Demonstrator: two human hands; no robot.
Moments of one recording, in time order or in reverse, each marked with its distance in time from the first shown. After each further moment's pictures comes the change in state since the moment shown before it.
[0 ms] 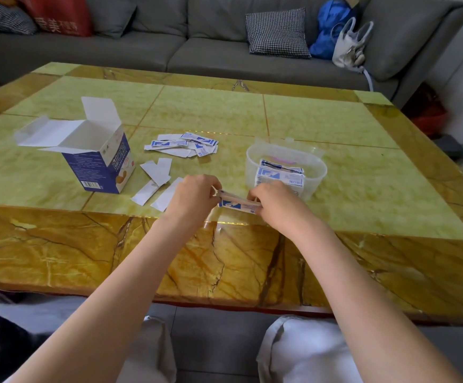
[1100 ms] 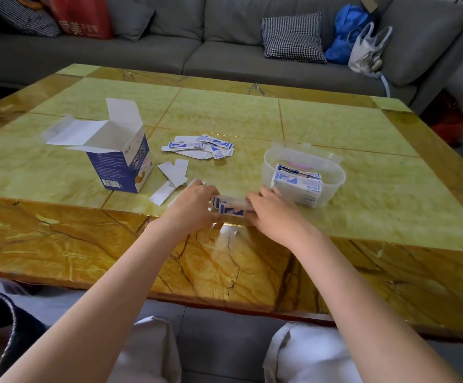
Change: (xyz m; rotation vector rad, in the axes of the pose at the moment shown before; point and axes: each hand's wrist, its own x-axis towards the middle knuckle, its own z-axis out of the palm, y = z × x) left_hand -0.004 -0.031 -0.010 0.115 -0.181 -0.024; right_hand 0.007 -0.021 0.017 -0.125 -0.035 -0.110
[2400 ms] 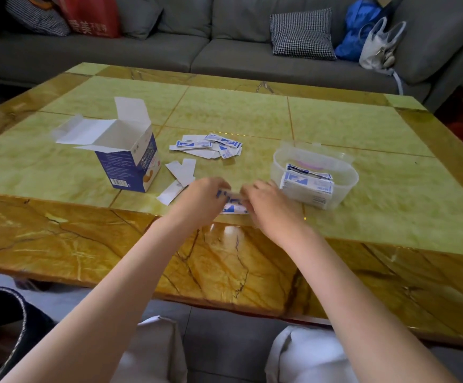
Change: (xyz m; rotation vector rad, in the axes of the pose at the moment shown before) left_hand 0.000 0.005 -0.010 -0.117 0.116 -0.024; right_hand 0.015 -0.014 0.007 0.036 0.244 -0.075
